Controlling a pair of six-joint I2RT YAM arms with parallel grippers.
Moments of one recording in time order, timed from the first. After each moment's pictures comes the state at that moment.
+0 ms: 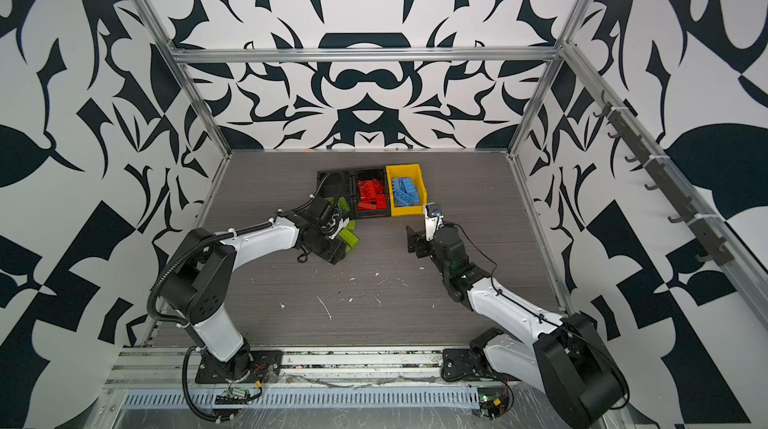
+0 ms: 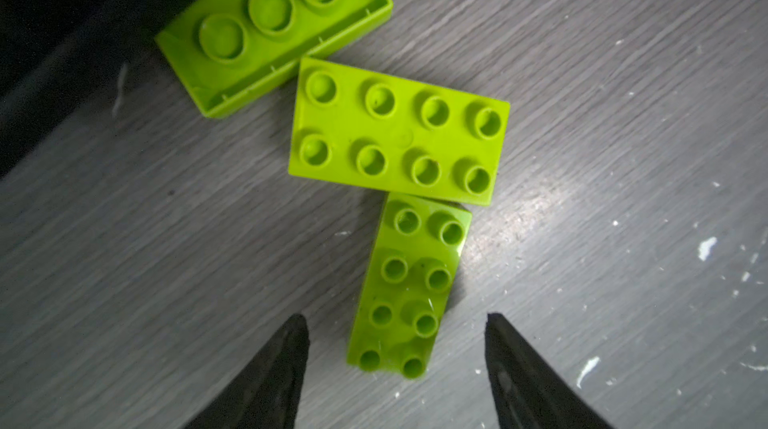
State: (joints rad) left arm -0.59 1.75 1.05 -0.52 0.12 0.00; right arm 0.49 1.11 0.41 0.32 0.17 0.14
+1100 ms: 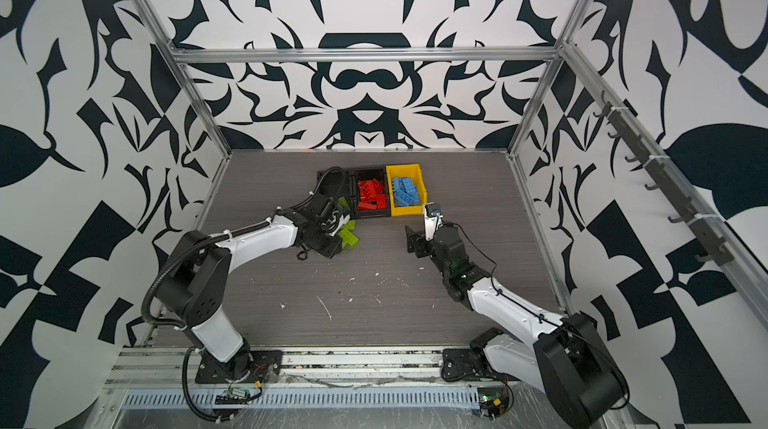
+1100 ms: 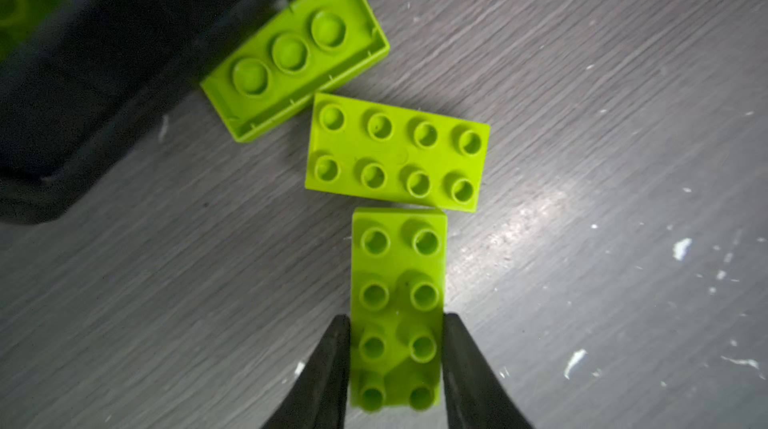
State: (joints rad) left arm -0.60 1.68 1.07 -0.54 0.11 0.02; right arm 0.49 1.11 0.41 0.32 0.15 0.14
